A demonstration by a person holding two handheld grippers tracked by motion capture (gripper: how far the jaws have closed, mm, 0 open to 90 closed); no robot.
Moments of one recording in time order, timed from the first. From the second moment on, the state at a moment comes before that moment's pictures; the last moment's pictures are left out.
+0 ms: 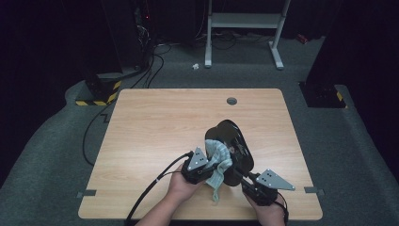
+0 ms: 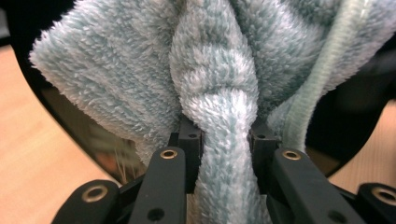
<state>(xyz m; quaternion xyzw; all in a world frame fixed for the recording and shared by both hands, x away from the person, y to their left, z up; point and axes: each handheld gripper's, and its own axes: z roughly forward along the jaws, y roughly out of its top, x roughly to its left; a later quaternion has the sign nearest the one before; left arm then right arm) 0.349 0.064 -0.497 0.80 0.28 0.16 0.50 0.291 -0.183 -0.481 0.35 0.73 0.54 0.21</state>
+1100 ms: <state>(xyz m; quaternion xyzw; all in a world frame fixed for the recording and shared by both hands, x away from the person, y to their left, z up) 0.362 0.088 -0.485 0.78 0.31 0.18 0.50 0.294 -0.186 -0.482 0.36 0.73 0.55 0.20</state>
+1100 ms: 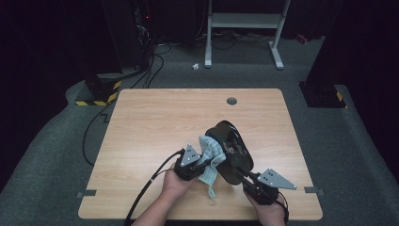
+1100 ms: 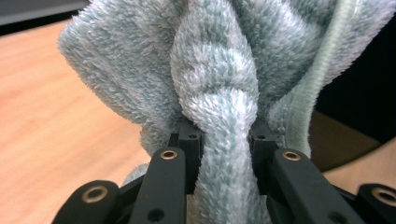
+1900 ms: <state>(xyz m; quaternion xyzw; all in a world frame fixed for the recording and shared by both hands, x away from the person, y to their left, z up) 0.387 0.087 -0.470 0.77 0.31 0.20 0.51 0.297 -0.190 -0.484 0.38 0.71 0.56 0.18</state>
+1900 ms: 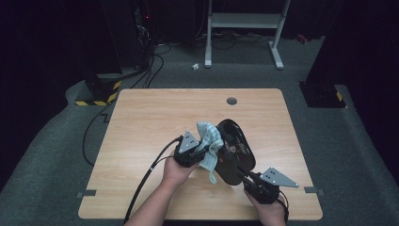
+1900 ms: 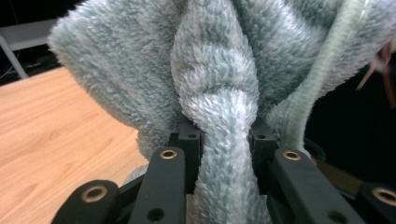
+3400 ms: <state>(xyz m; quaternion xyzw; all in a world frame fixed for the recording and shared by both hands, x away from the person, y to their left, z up) 0.389 0.087 -0.481 0.79 0.31 0.20 0.48 0.298 -0.192 -0.483 0.39 0.72 0.56 0.17</state>
